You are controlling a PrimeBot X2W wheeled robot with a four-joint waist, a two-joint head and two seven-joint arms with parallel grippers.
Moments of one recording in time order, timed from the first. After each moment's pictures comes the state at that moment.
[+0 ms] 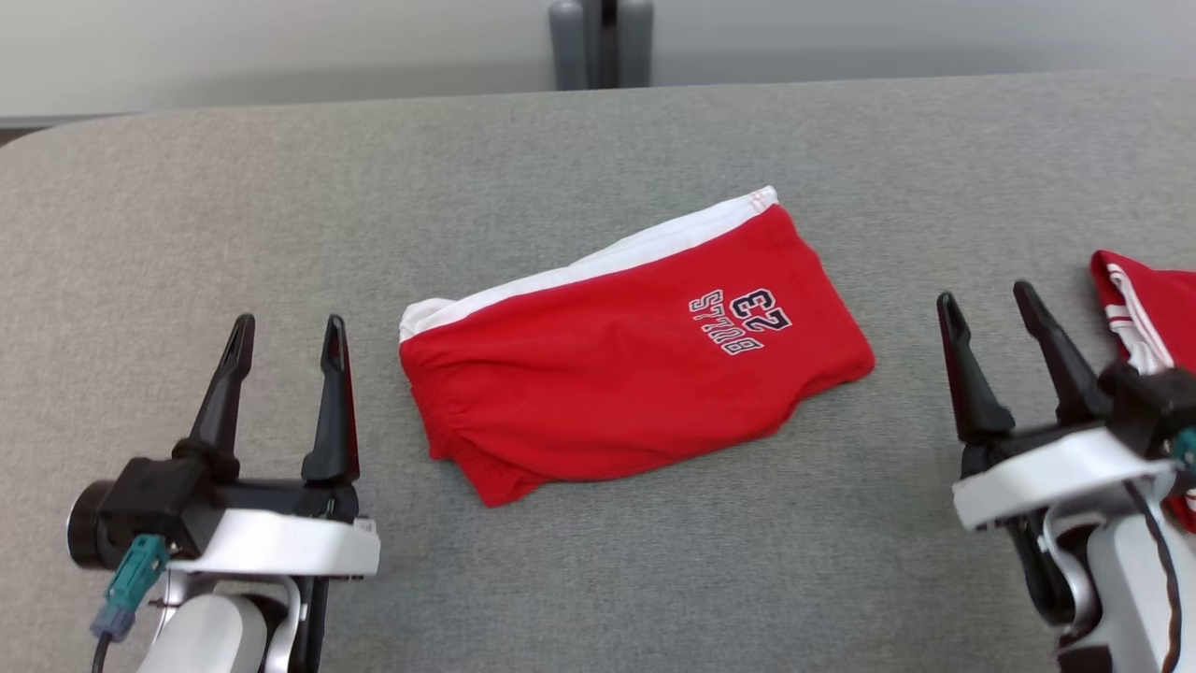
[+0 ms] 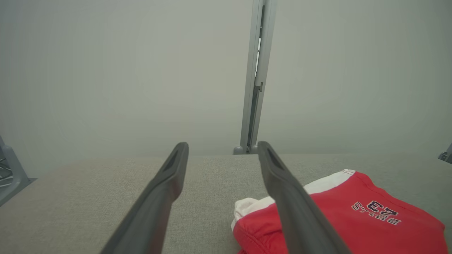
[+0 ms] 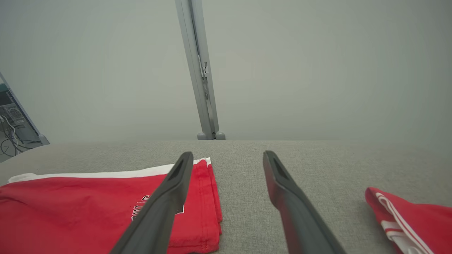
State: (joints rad) left arm -0.14 0.28 -0.27 -0.05 -0.41 0.22 -0.23; right arm -0.26 -0.14 0.09 0.19 0.27 0.13 -0.17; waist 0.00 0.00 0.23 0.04
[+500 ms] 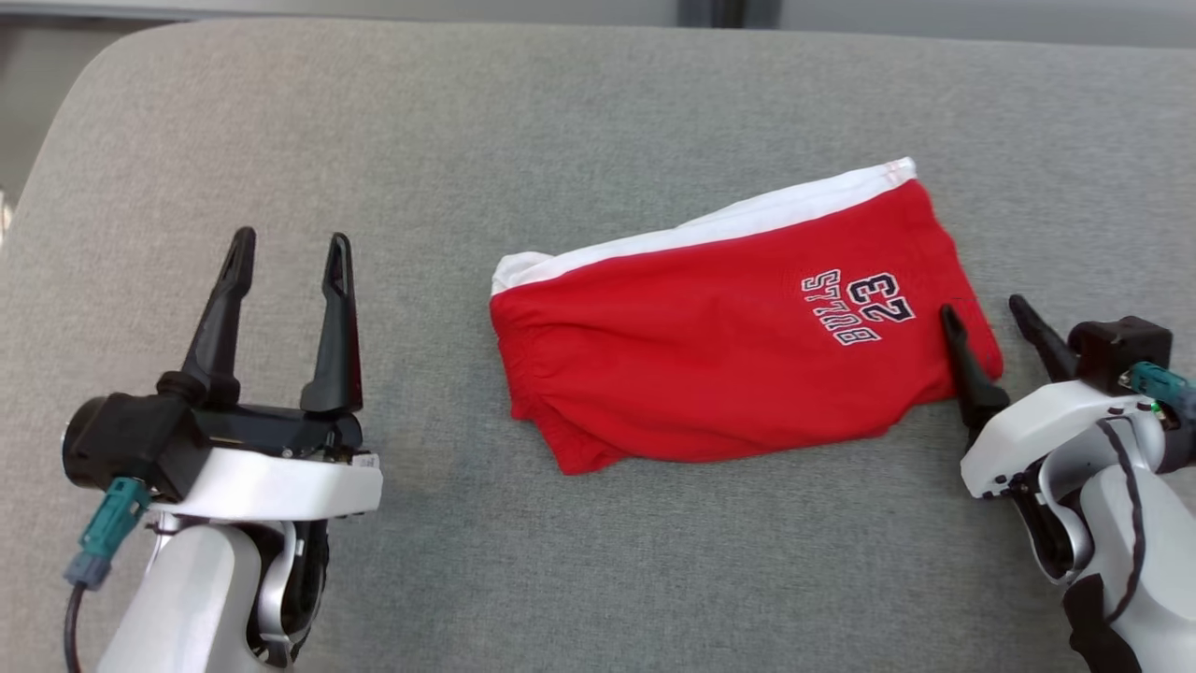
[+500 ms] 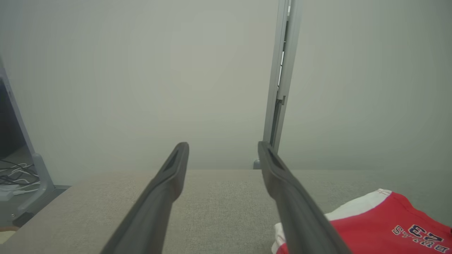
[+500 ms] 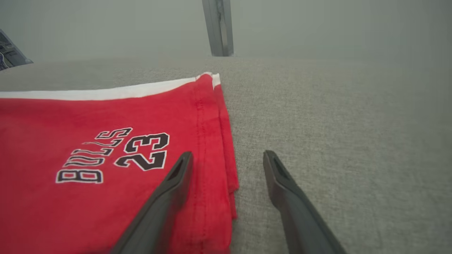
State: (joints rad) left arm -0.26 0.23 -0.24 -0.03 -0.40 0.12 -0.26; right arm -0.49 -0.22 0.17 0.63 0.31 0.13 -0.15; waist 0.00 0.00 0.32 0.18
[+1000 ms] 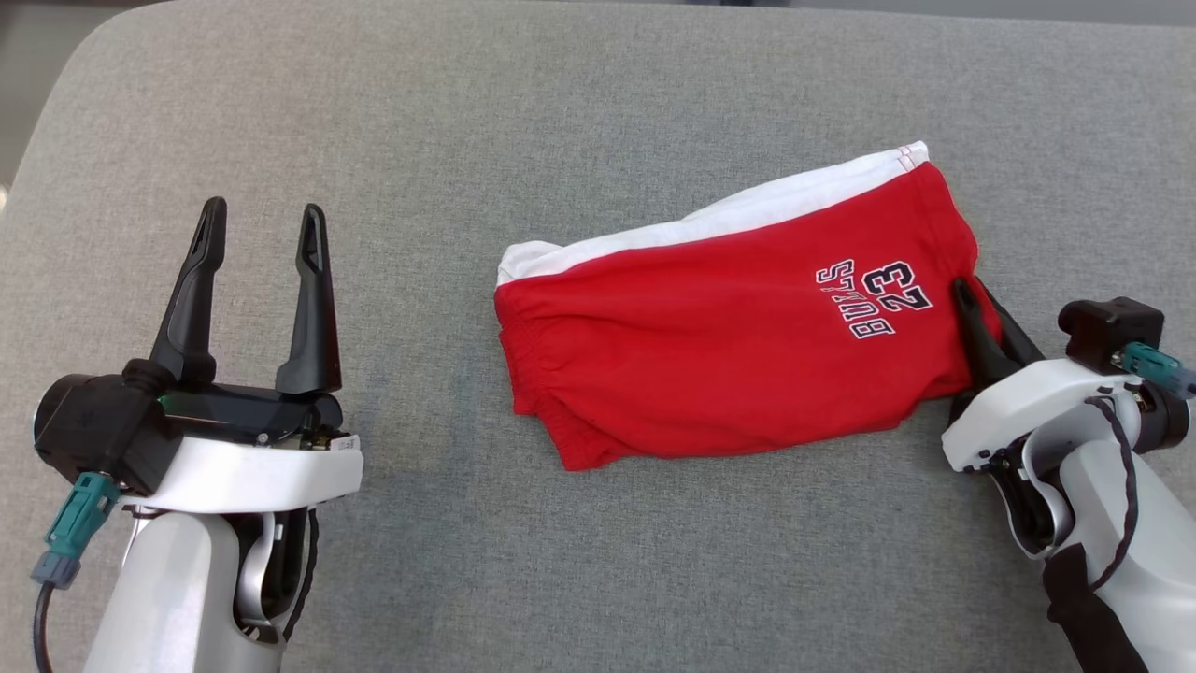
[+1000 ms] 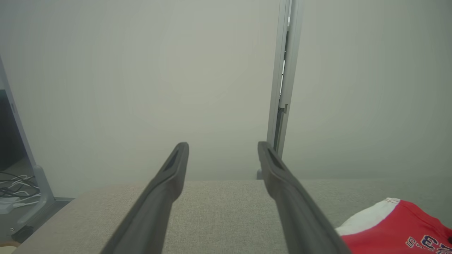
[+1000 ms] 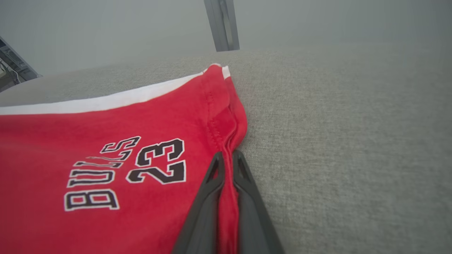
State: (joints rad) left arm -0.27 0.15 -0.11 -0.03 -0.30 0.00 -0.26; right arm -0.59 -0.20 0.24 0.79 0.41 0.13 -0.22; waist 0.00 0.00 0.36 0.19
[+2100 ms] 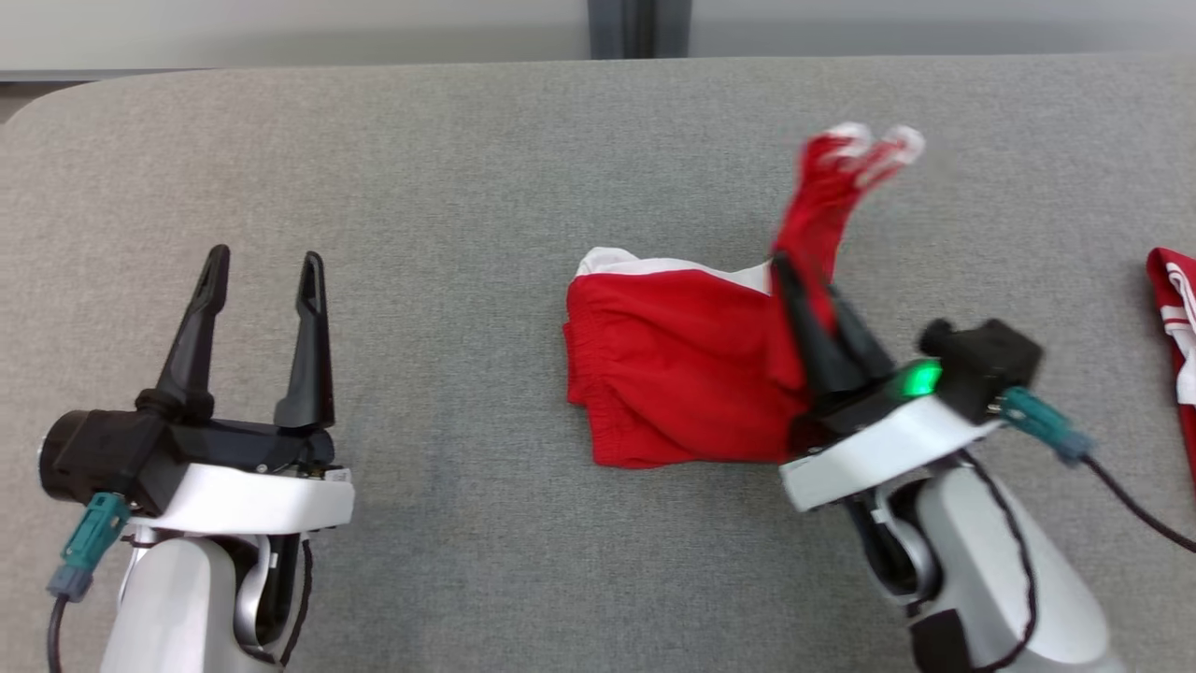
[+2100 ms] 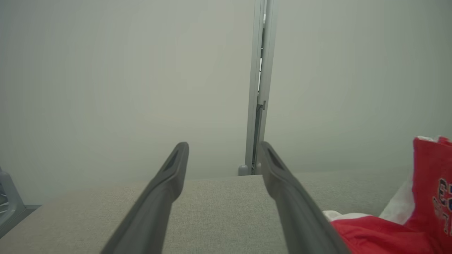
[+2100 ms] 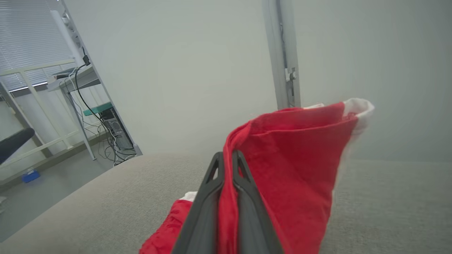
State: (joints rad) left arm -0.23 0.10 -0.01 0.04 -0.21 -0.10 -0.26; right arm -0.43 -0.06 0.35 0.25 0.37 0.13 -0.24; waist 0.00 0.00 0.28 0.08
